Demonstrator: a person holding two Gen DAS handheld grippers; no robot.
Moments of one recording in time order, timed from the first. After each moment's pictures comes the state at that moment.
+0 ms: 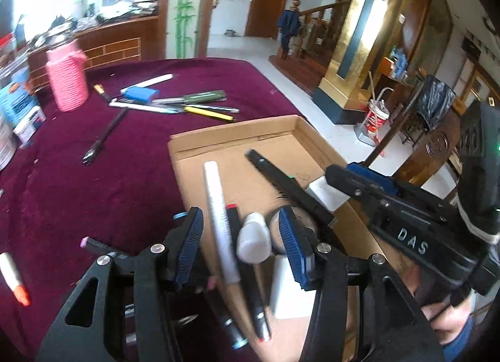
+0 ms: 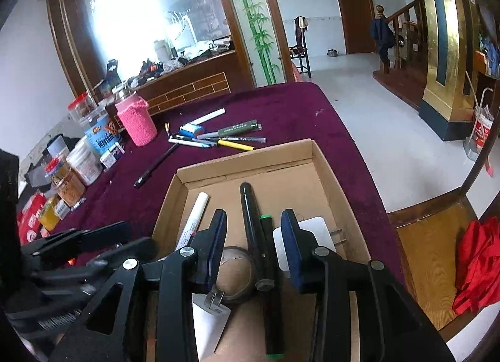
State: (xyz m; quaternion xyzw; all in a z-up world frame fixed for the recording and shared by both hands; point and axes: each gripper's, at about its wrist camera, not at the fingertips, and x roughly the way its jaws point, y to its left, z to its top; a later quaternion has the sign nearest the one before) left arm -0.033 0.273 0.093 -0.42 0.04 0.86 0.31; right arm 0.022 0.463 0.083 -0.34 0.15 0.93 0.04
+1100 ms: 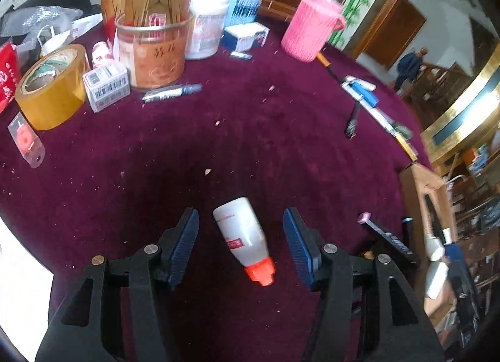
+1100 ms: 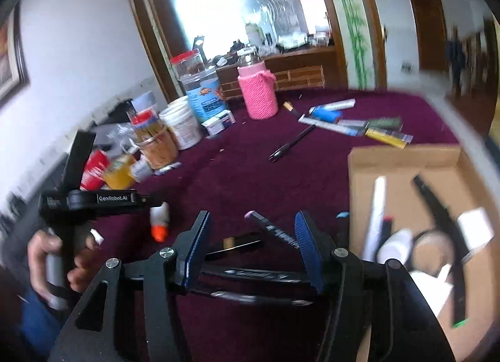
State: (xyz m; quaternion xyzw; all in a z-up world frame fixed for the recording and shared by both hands) left arm -0.121 0.011 0.032 -0.51 -0.09 0.85 0.06; right arm 0.018 0.281 0.079 -0.32 0.09 0.94 -0.12
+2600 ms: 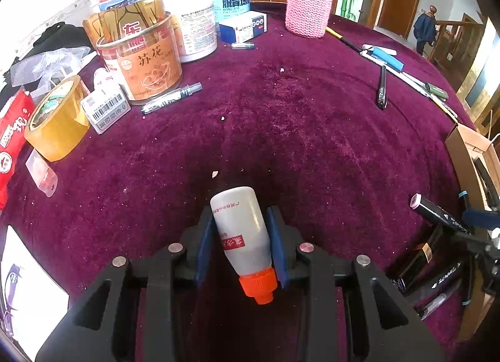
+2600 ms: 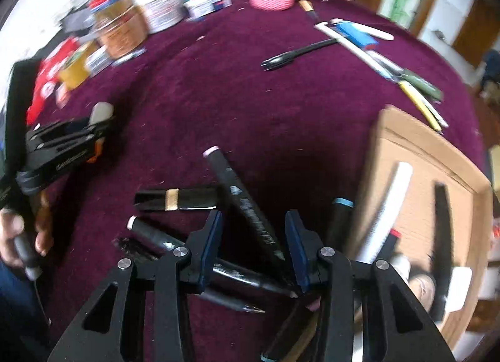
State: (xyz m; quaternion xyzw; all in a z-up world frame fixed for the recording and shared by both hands) left arm -0.122 0.039 0.014 -0.49 0.02 0.87 0.02; right arm -0.077 0.267 0.034 -0.57 -0.06 0.81 -0.14
